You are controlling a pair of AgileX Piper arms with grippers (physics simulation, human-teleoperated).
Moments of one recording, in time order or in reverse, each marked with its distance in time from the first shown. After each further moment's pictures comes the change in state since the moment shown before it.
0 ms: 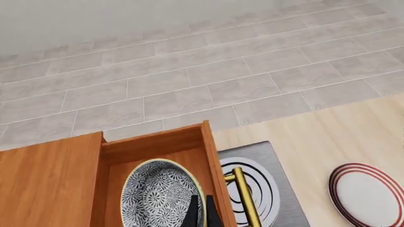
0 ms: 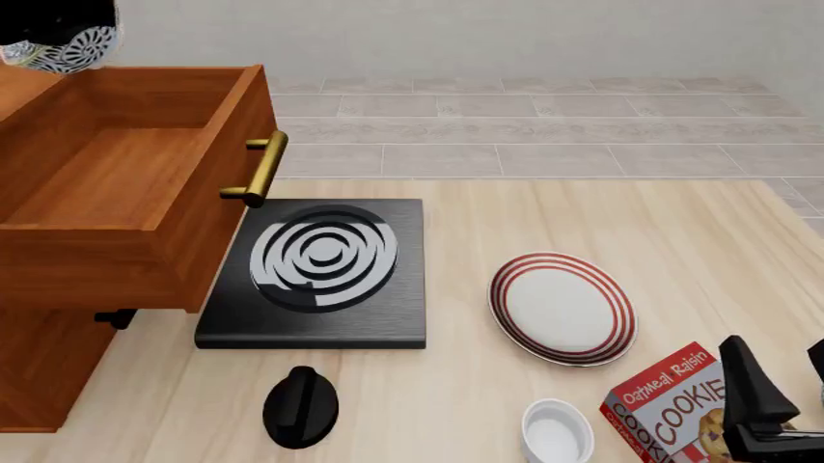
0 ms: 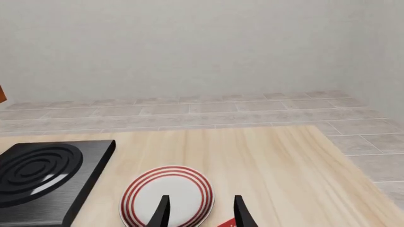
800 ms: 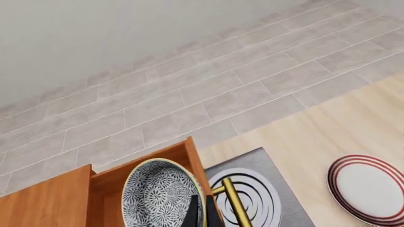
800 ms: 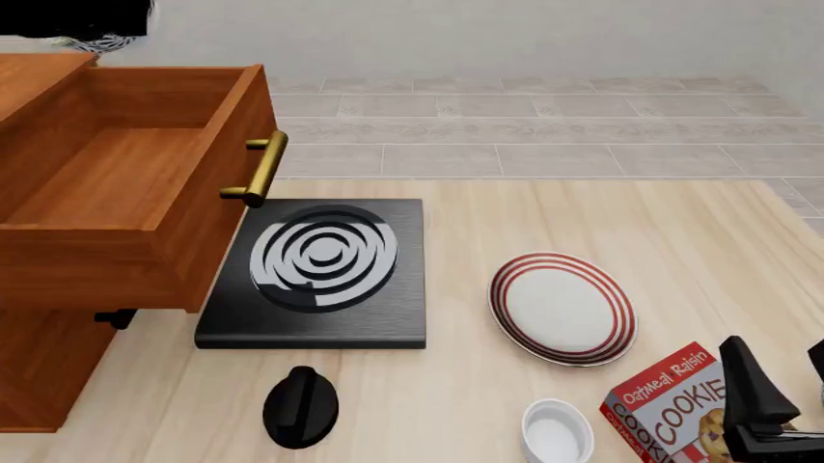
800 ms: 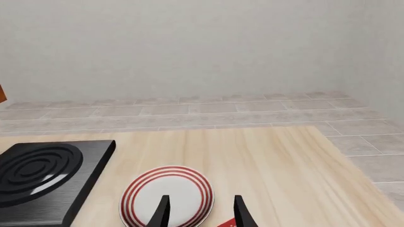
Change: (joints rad) left arm -0.087 -0.003 0.024 -0.091 0.122; right arm 0.000 -0.006 0.000 0.004 -0.002
